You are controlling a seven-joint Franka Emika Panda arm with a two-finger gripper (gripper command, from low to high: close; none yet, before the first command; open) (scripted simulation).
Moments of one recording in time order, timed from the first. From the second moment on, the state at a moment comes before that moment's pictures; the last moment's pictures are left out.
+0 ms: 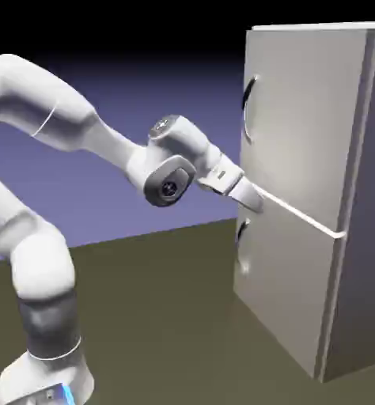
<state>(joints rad) -0.04 -0.58 0.10 -2.79 0.08 3.12 0.74</state>
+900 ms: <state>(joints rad) -0.44 -0.47 0.76 -2.56 0.53 3.75 0.67</state>
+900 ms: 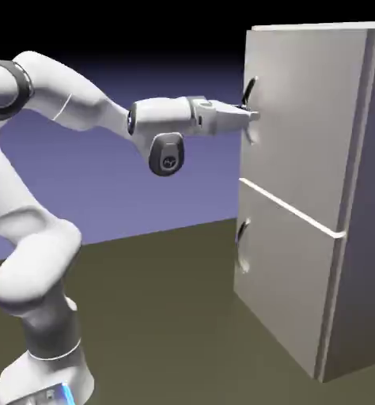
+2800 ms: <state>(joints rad) 0.67 -1.40 -0.37 -3.00 0.59 3.20 -0.17</state>
